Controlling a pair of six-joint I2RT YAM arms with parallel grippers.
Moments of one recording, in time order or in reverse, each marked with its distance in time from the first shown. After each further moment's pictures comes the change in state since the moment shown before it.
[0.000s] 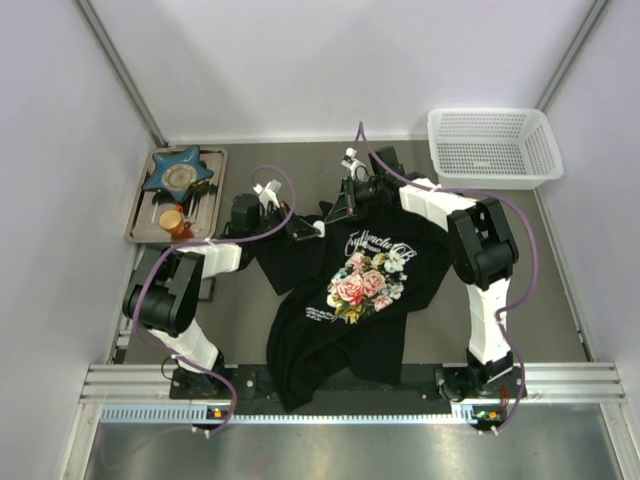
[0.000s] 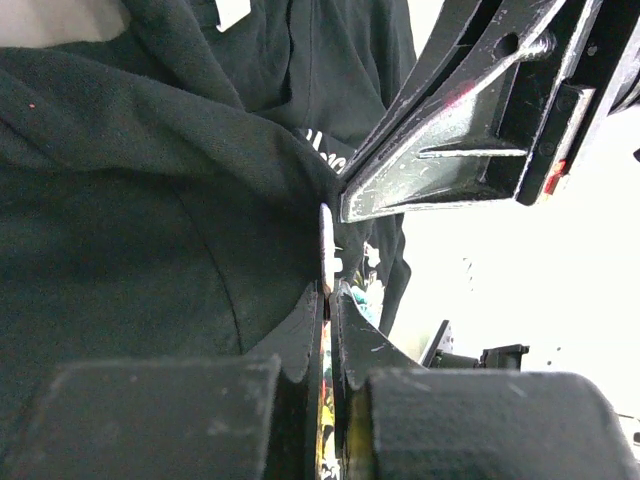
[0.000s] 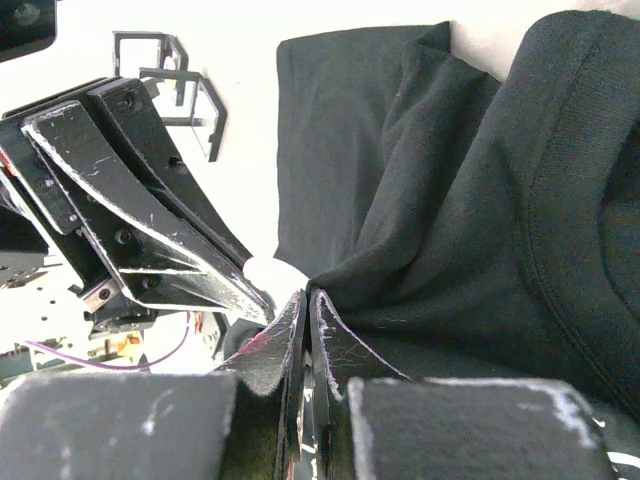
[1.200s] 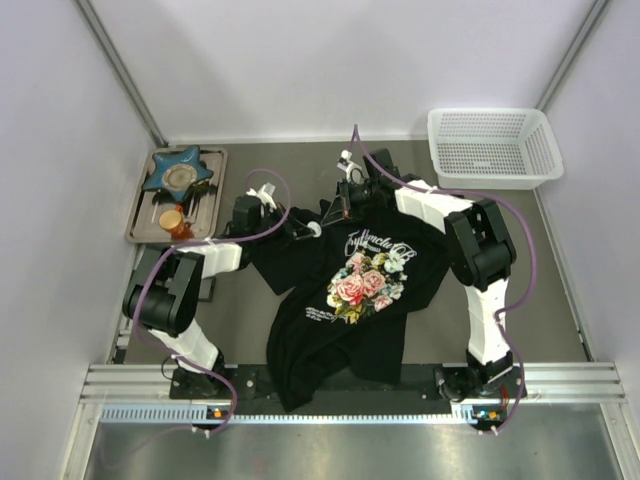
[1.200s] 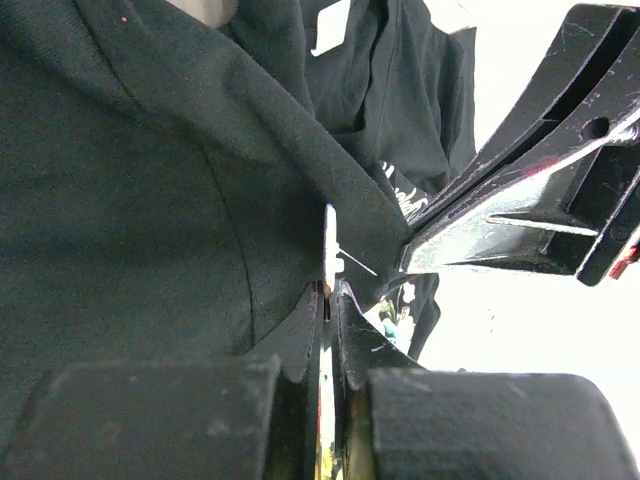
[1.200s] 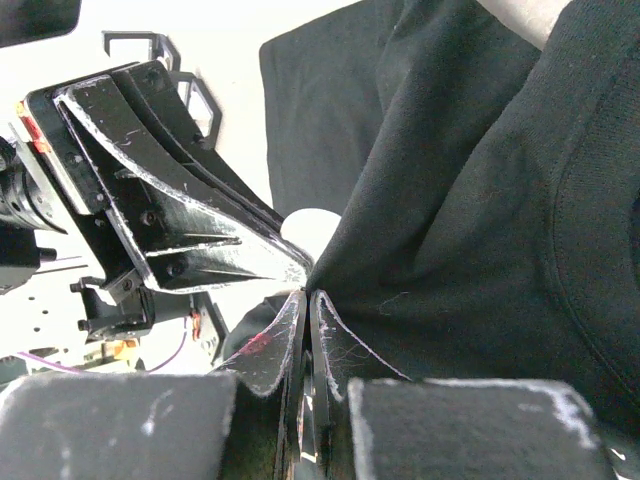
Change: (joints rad) left arm 0.003 -0.011 0.000 -0.091 -0.154 -0.024; right arm 0.032 0.000 -0.002 0.003 0.032 0.018
